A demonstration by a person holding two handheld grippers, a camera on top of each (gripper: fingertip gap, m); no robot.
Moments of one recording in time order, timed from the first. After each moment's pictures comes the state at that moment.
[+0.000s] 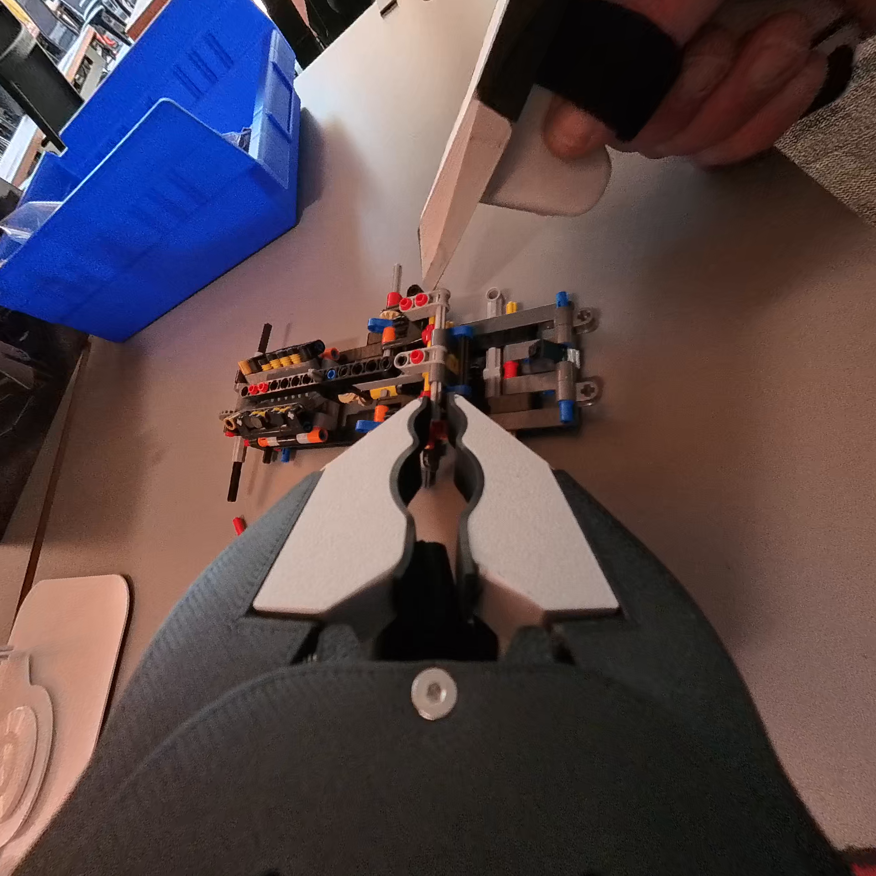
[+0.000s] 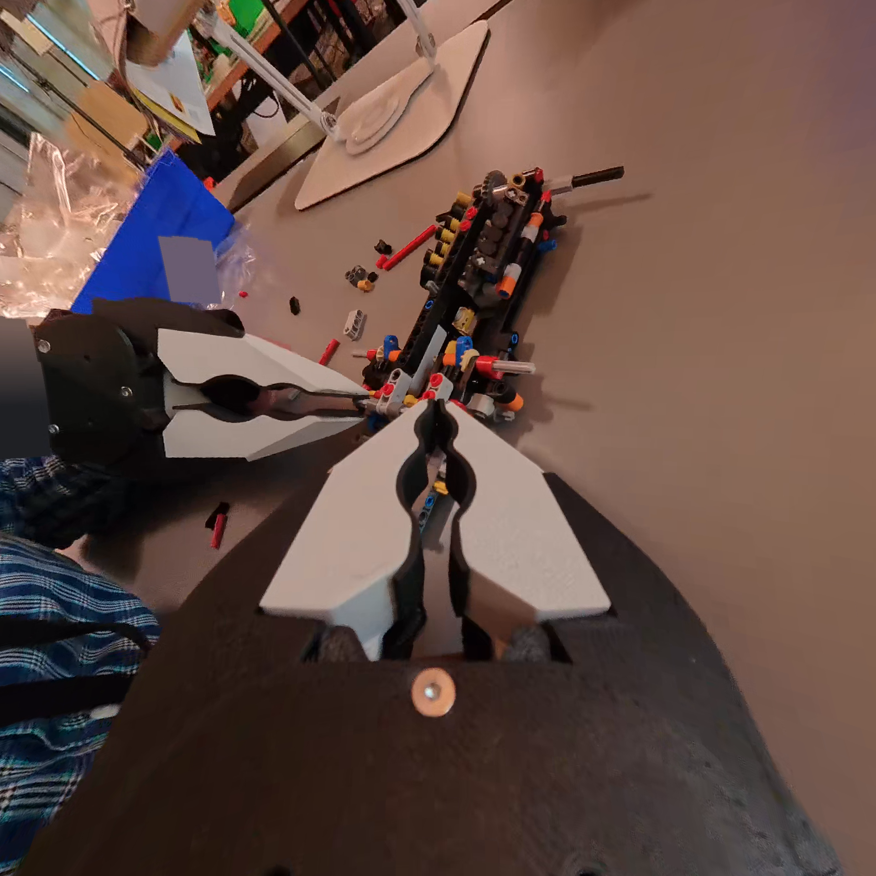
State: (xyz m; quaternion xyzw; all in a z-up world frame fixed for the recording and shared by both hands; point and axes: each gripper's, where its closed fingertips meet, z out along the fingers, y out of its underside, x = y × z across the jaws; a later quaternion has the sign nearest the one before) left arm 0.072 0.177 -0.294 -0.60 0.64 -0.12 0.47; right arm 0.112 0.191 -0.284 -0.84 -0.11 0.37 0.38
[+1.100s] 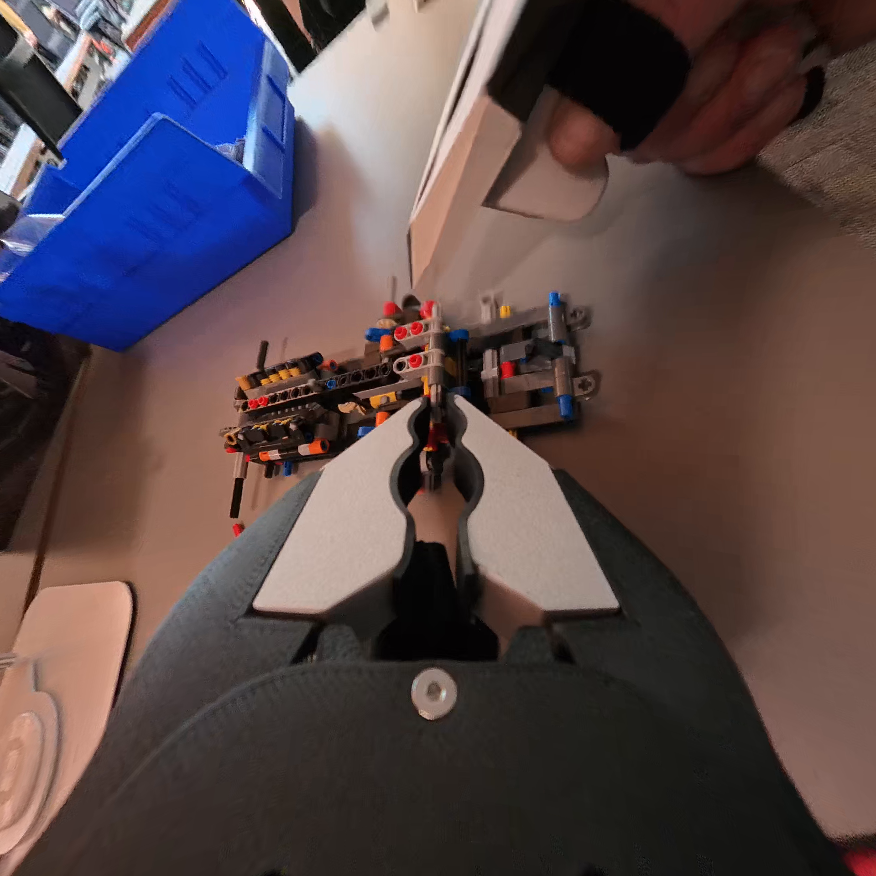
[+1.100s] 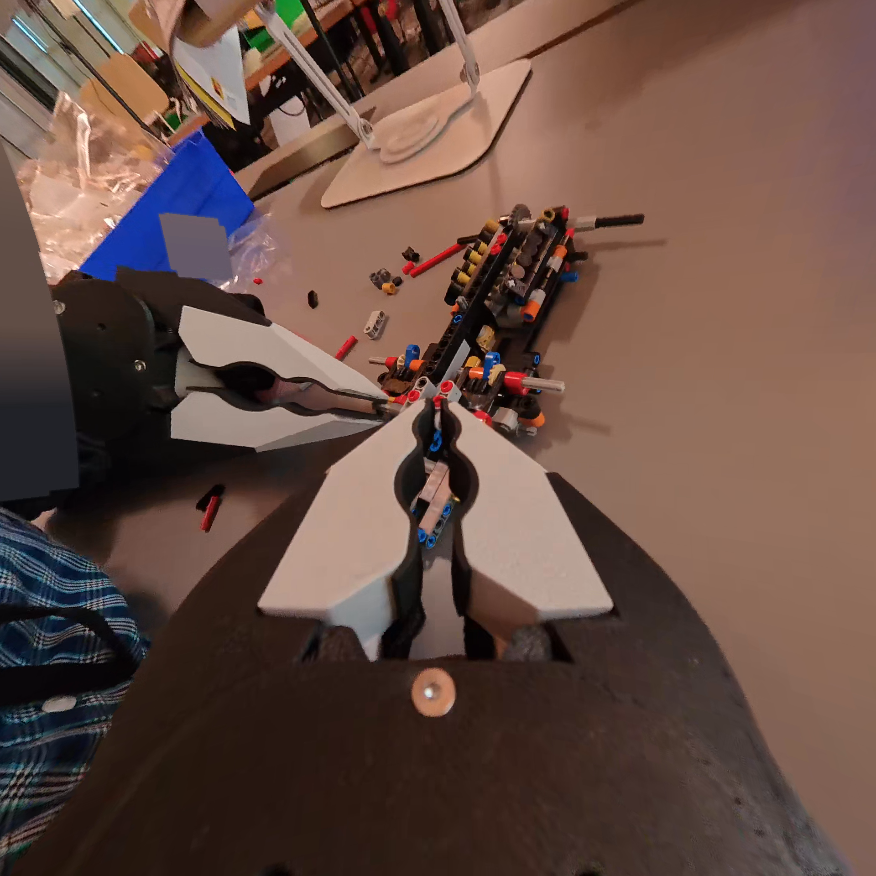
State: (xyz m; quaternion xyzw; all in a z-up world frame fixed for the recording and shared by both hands) left arm 0.074 0.173 -0.291 -0.60 0.64 -0.12 0.47; right arm 0.106 0.184 -0.274 -0.82 -0.16 0.35 0.42
